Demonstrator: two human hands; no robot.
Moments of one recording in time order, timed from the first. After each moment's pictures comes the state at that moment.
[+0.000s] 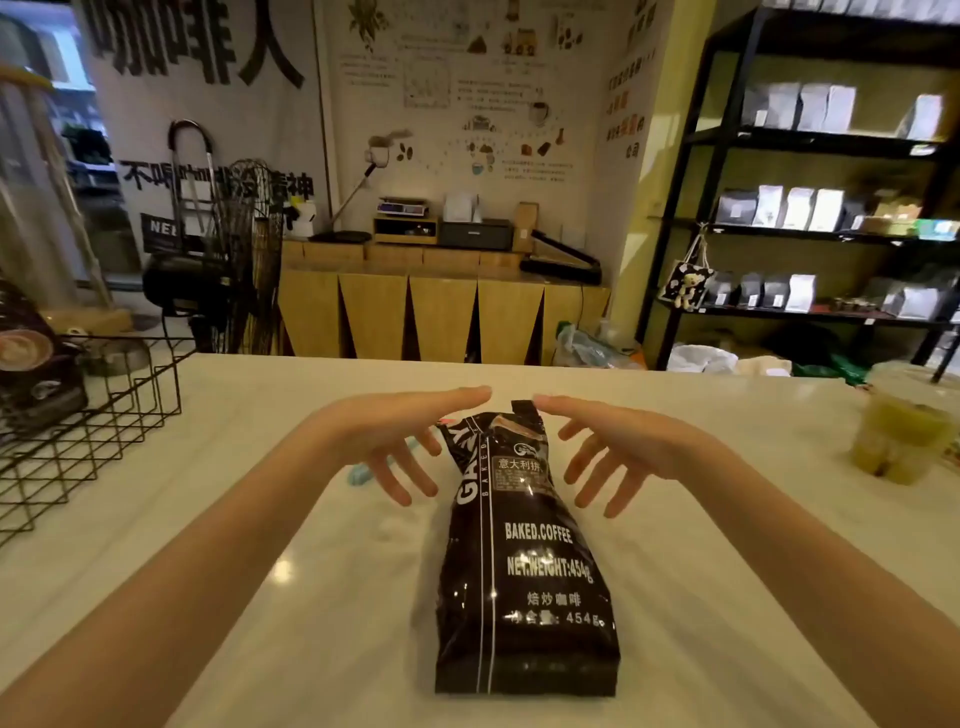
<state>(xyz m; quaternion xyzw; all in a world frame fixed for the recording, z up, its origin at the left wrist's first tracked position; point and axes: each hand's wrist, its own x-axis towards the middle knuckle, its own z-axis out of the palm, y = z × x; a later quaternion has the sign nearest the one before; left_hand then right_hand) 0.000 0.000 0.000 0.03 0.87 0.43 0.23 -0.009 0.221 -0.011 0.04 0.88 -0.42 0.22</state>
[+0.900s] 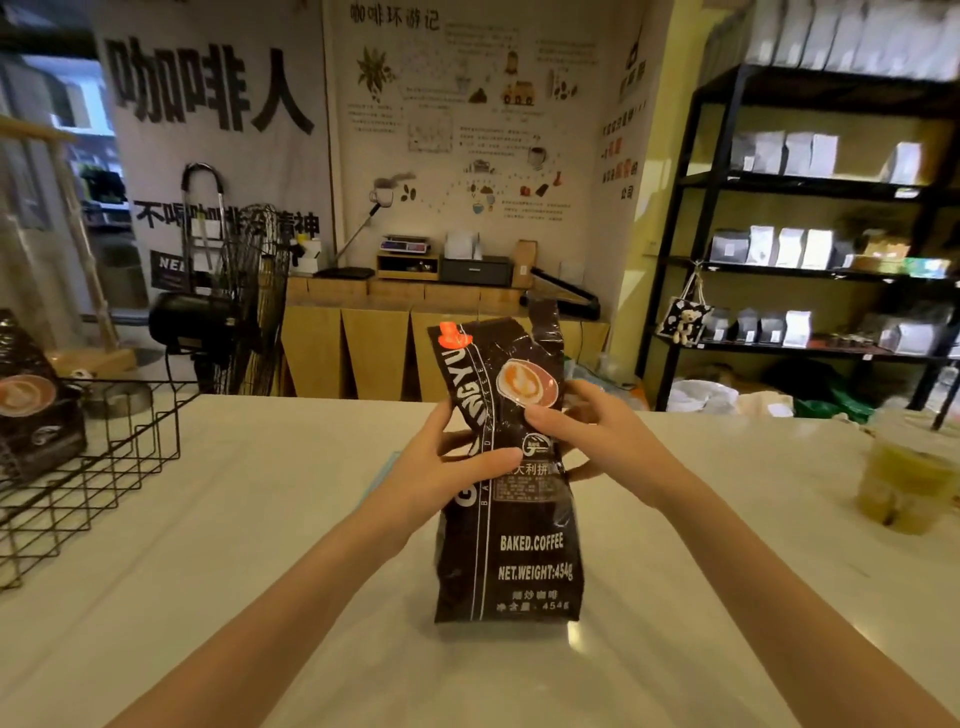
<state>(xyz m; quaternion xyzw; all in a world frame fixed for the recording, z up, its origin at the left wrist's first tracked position) 0.014 0.024 -0.016 0.13 0.74 0.66 0.01 -0.003 0.203 0.007 -0.12 0.84 -0.53 -0.04</state>
